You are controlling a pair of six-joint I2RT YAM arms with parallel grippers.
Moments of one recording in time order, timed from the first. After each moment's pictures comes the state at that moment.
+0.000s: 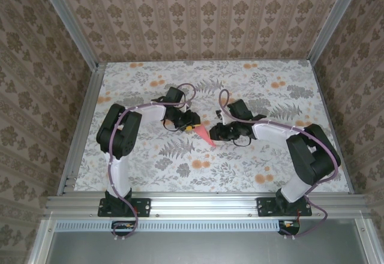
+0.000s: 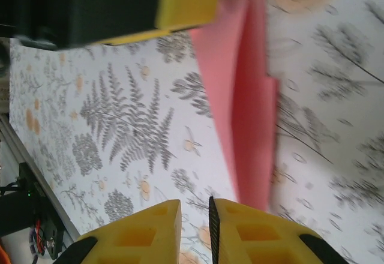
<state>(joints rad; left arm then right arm) -0.53 2.01 1.23 -0.33 0.58 -0.66 0.48 1.63 0.88 -0.21 -0.54 0.45</state>
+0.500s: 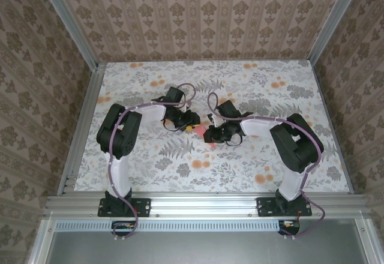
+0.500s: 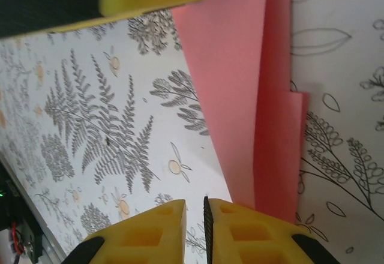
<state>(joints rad) -0.53 2.01 1.23 -0.34 0.58 -0.66 0.52 1.80 0.97 -0.26 -0.53 0.45</state>
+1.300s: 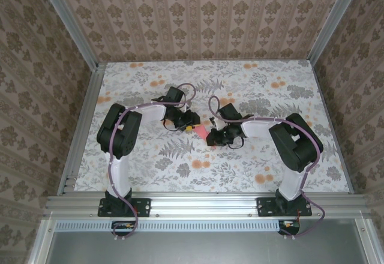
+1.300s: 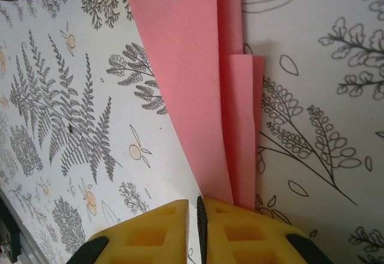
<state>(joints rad) -0.53 2.01 1.24 -0.35 0.58 -0.66 0.51 1.81 0.92 -0.24 -0.52 0.42</state>
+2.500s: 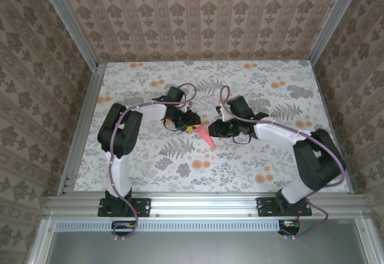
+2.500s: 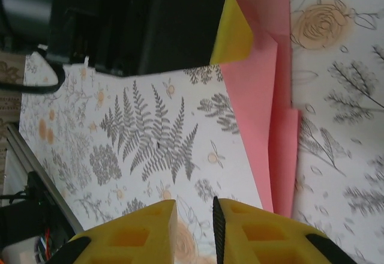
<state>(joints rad) -0.53 2.02 1.25 -0.36 0.61 -0.65 0.49 1.60 0.92 -0.24 -0.51 0.49</state>
